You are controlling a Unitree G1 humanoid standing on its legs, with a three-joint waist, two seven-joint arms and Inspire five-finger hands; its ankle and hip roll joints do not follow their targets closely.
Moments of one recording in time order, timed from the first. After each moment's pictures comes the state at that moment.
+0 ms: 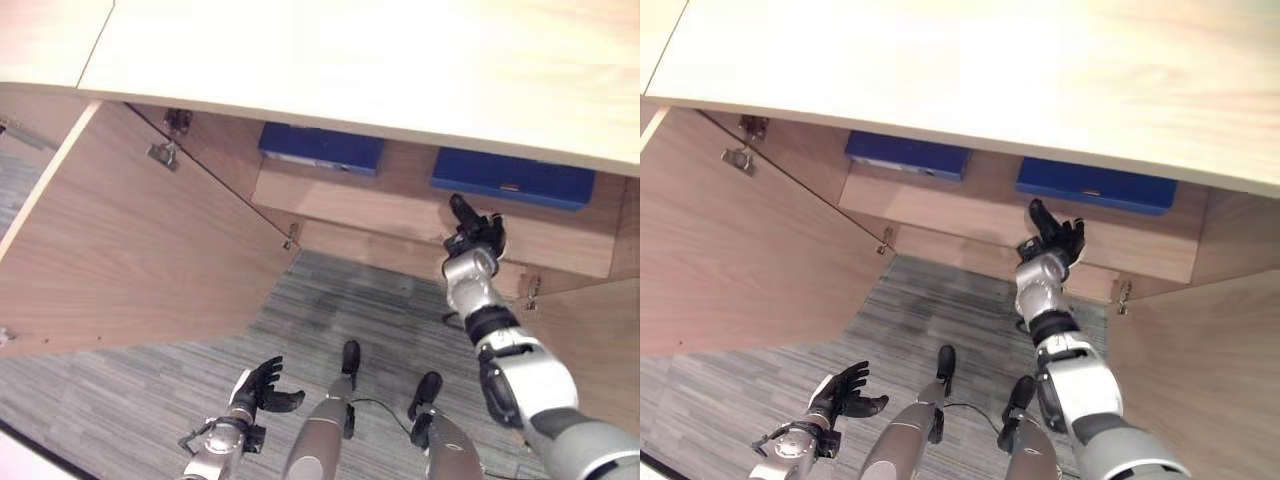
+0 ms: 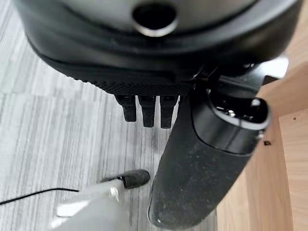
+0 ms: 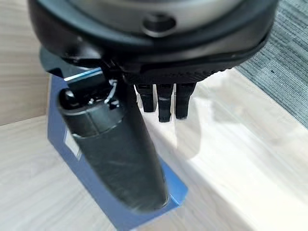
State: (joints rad) left arm -0.02 0.37 -0.41 0.77 -0.35 -0.15 0.08; right arm -0.79 -0.19 0.08 0.88 0.97 -0.25 -0.62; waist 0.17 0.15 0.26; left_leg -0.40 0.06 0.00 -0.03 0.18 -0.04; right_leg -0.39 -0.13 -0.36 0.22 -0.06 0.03
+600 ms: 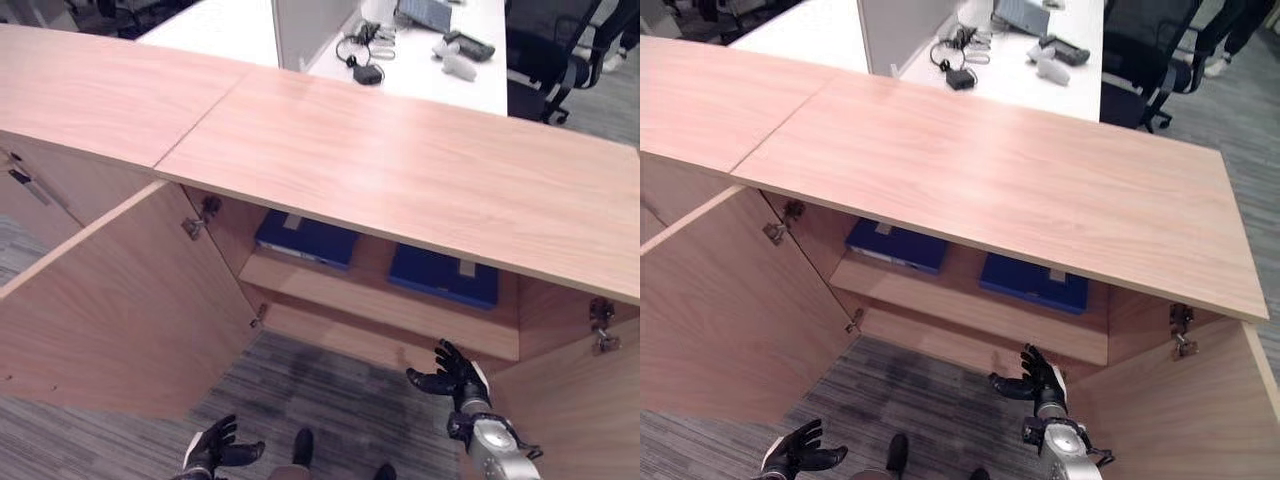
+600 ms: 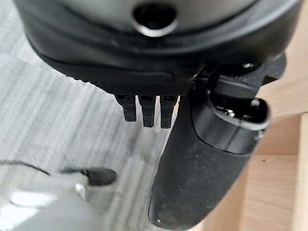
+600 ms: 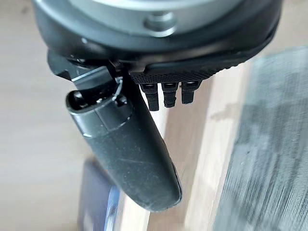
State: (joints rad) left arm 0.12 0.32 -0.08 0.98 -0.26 -0.17 -0.02; right arm 0.03 -0.32 0.31 0.55 0.37 -0.15 -0.13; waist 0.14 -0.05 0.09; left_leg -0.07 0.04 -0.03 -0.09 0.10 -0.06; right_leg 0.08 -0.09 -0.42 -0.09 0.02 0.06
